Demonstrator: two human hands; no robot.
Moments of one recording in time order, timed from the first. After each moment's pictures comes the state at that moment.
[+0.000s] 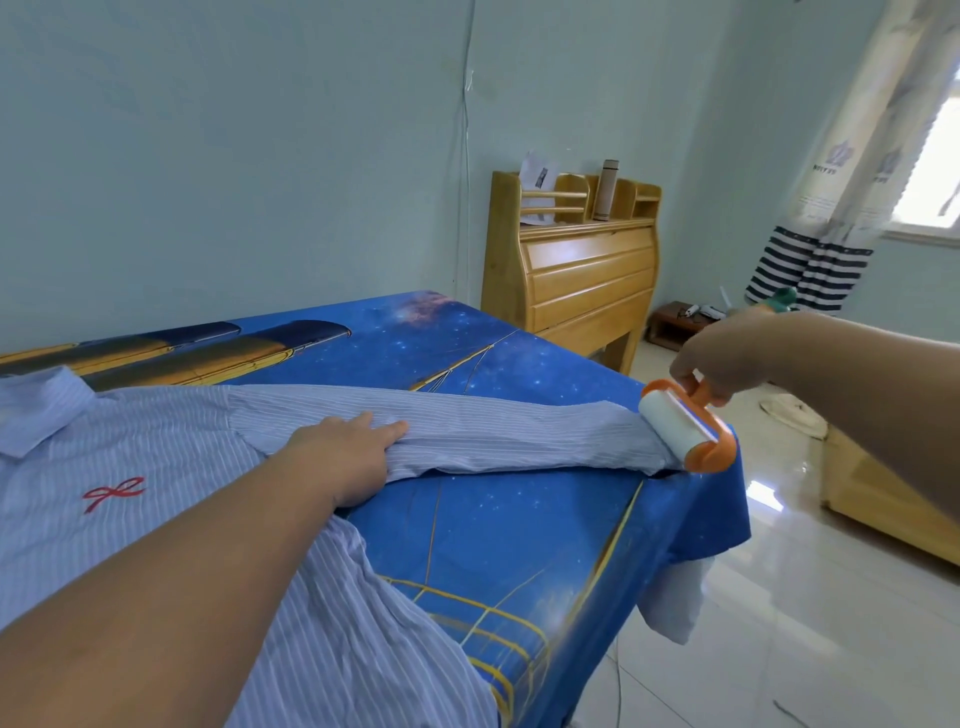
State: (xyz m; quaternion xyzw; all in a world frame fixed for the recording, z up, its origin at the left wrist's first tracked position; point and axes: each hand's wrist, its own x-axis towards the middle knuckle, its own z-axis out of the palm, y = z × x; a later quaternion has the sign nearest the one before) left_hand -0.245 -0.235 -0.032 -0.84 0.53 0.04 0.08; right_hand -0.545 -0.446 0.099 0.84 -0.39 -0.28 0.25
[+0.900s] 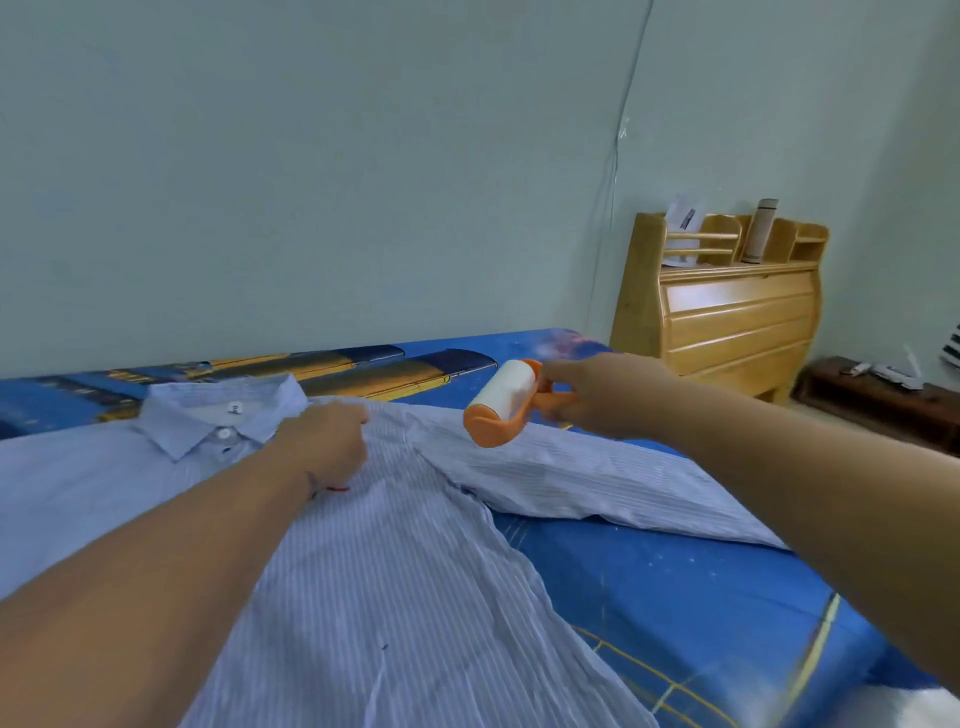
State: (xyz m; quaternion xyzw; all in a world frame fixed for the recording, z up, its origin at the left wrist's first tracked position) left_hand -0.122 -0.119 -0.007 -0.92 0.37 -0.01 -0.10; right_hand -0.334 -0.321 0.071 0.98 -0.19 0.06 0.05
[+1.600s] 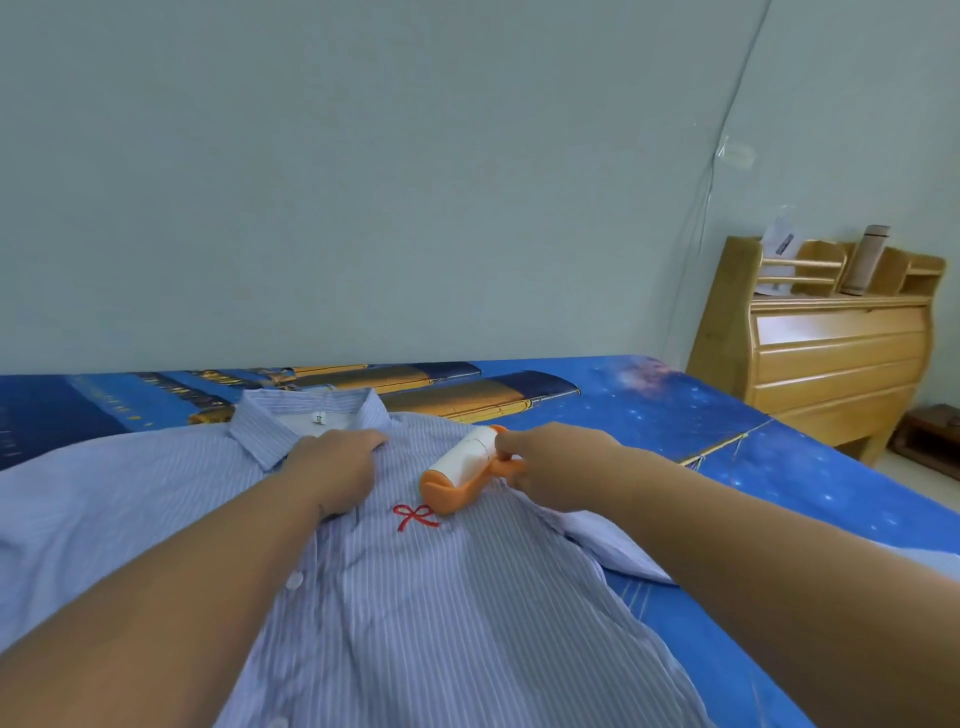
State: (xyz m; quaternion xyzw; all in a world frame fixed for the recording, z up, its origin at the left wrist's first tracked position) left_hand -0.045 -0.073 -0.034 -0.94 0.35 -0.03 -0.05; right_hand -0.217 -0.244 0.024 0.99 -0.13 -0.02 0.05
